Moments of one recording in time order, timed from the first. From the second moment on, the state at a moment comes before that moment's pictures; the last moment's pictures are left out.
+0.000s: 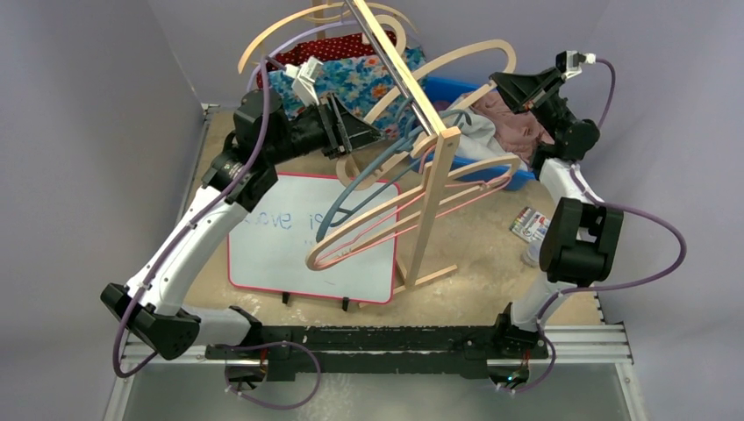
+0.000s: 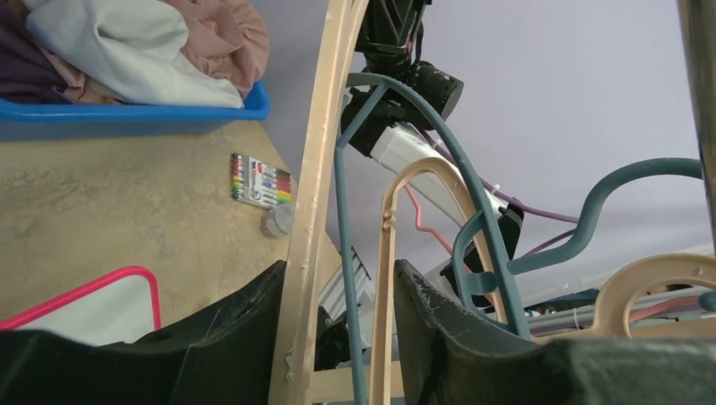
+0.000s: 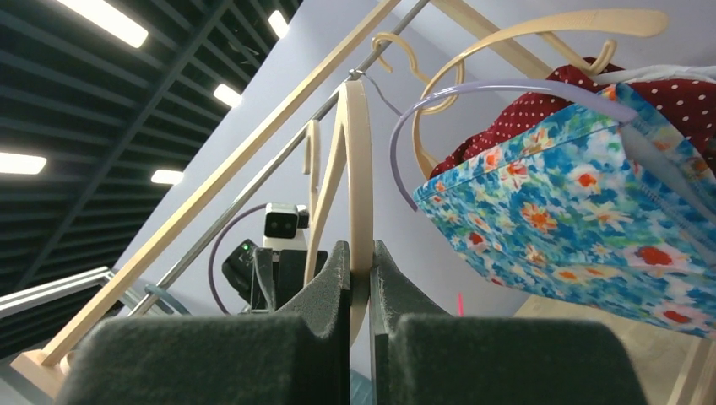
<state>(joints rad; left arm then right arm) -0.55 1.32 1.53 -0.28 0.51 -0.90 -0.21 1.76 1.29 1.39 -0.87 1.91</state>
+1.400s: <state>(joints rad) -0.55 1.19 1.58 -0.35 0.52 -0.80 -0.18 1.64 1.12 1.45 -0.78 1.95</state>
